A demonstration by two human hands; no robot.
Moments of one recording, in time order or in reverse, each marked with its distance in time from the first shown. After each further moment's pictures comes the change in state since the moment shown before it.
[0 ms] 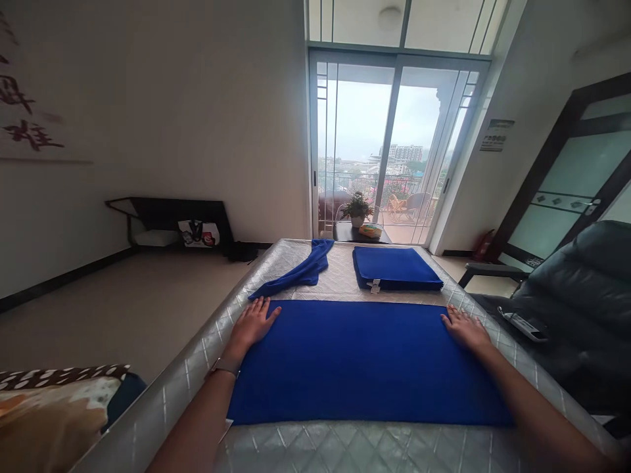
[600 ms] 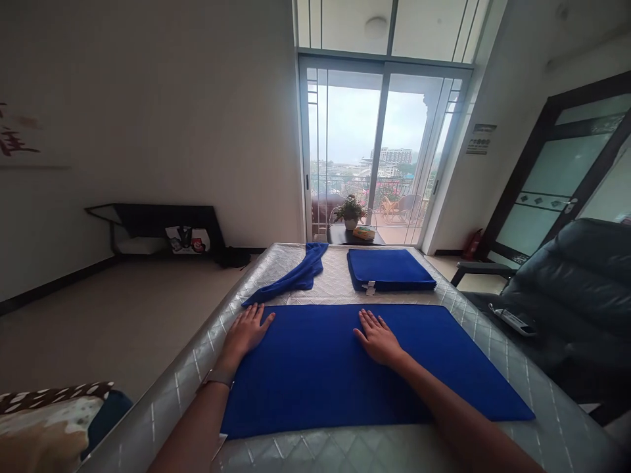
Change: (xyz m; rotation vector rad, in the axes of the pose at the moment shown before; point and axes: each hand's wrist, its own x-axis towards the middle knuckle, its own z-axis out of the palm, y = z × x) left_hand 0.001 -0.001 -0.001 0.025 -0.011 0.017; right_hand -0.103 -0.210 -0.033 0.274 -0.127 -0.576
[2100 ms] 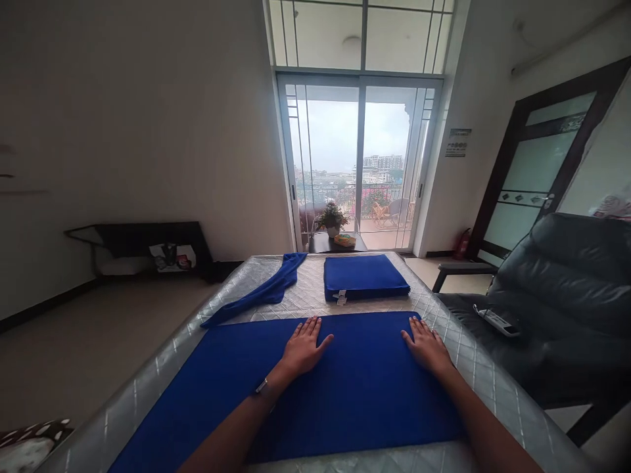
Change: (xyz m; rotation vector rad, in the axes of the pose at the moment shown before) left_hand -0.037 0.260 0.010 -0.067 -0.162 0.366; right_hand -0.053 0.212 -0.015 -0.122 0.151 0.484
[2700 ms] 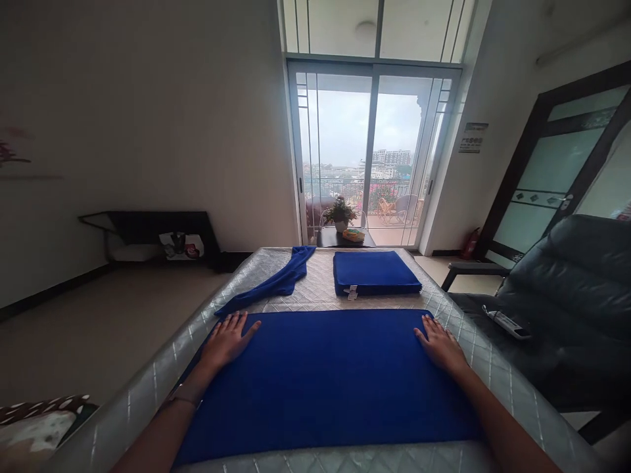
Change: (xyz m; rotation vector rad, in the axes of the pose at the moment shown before) left_hand -0.056 -0.223 -0.024 0.111 0.149 -0.407; right_hand 0.004 0.005 0.004 -0.009 0.009 -0.017
